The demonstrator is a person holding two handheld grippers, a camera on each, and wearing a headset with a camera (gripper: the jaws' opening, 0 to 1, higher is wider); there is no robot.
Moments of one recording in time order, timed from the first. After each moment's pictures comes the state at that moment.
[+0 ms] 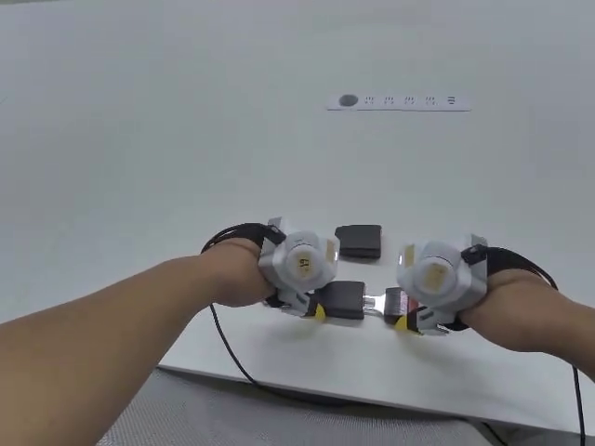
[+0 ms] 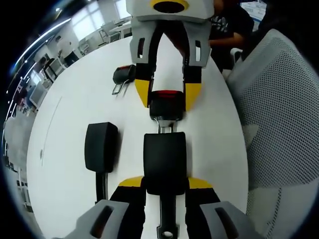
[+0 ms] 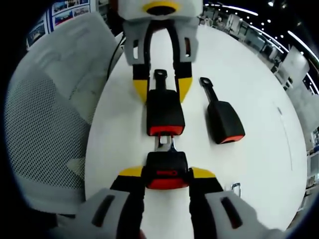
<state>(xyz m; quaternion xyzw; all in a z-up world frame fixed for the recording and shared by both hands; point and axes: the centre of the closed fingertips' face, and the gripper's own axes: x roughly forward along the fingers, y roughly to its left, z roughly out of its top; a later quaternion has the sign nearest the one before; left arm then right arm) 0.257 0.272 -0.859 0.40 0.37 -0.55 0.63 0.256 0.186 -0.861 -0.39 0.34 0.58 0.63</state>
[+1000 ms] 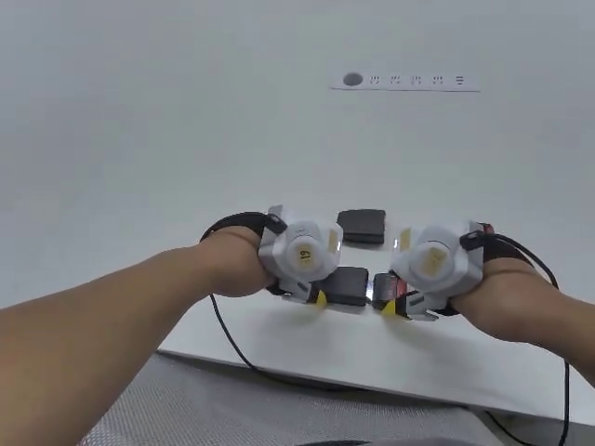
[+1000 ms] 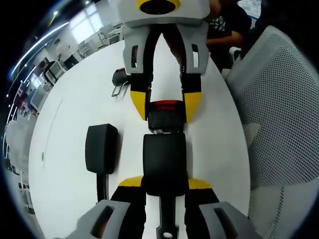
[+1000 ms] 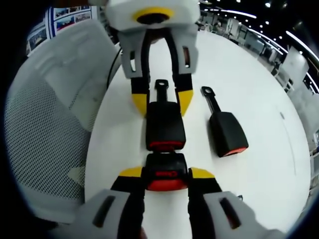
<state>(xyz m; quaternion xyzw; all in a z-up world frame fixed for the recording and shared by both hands) 0.257 0.272 -0.860 0.41 0.36 -0.55 0.63 0.256 0.207 -0.859 -0.36 0.33 0.59 0.64</state>
